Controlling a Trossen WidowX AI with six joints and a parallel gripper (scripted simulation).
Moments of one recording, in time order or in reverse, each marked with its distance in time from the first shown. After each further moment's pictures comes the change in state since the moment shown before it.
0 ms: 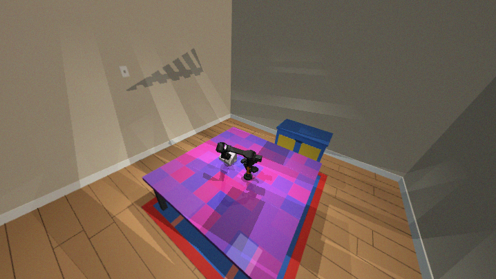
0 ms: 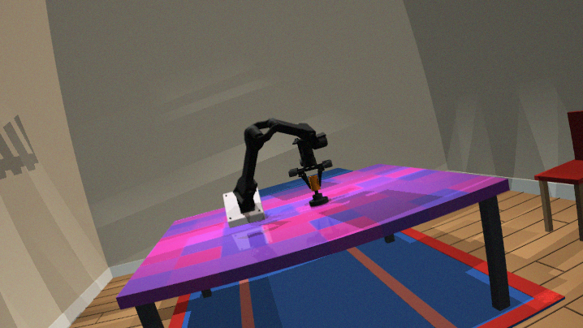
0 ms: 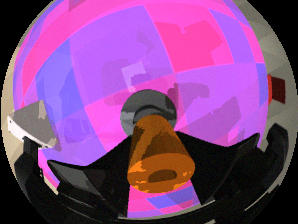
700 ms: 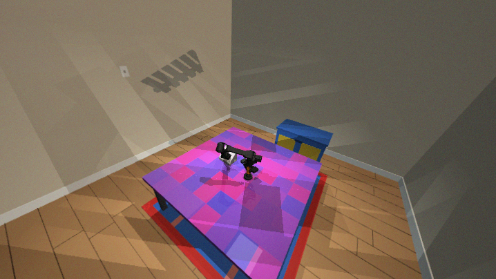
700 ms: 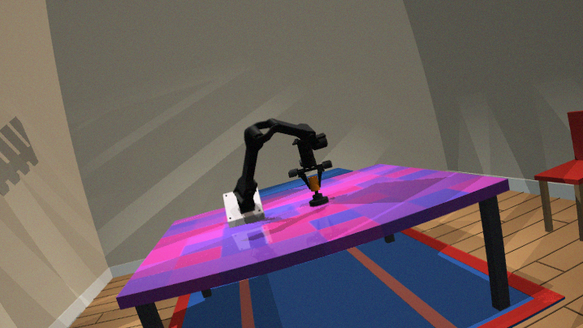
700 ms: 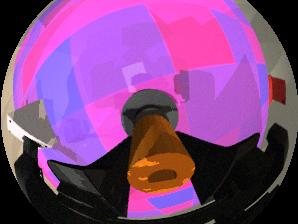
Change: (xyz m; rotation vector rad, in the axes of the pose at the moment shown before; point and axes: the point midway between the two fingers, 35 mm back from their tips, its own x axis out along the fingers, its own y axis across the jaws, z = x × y) arm 0.002 0.002 0.000 -0.004 0.002 0.004
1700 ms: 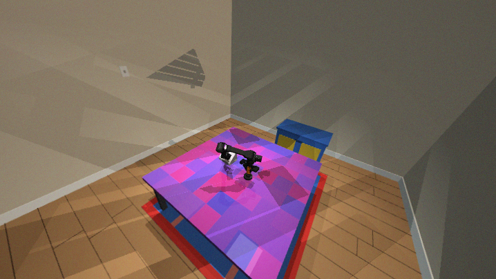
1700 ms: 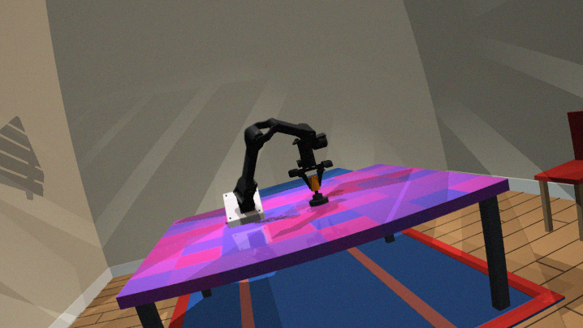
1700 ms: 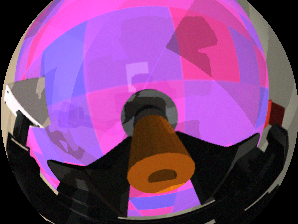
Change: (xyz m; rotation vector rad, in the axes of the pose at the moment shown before) arm -0.001 -0.001 0.000 -0.206 0.000 0.000
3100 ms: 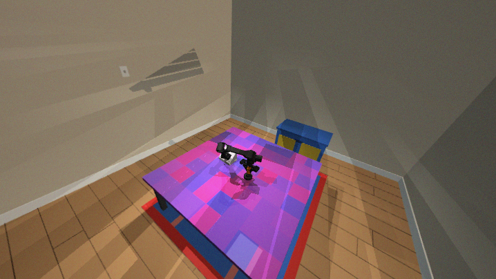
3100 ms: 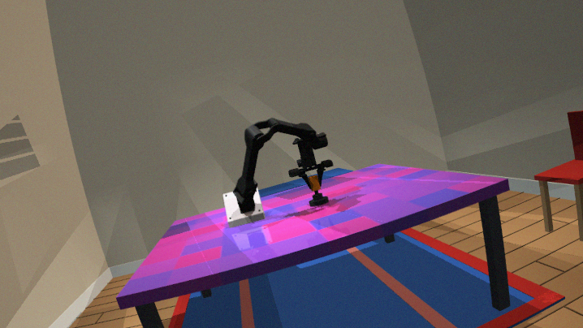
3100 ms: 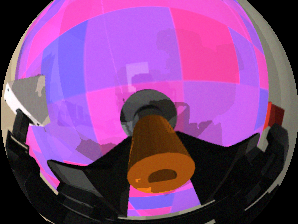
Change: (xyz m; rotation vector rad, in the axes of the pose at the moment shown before) arm -0.001 -0.001 0.000 -0.015 0.000 0.000
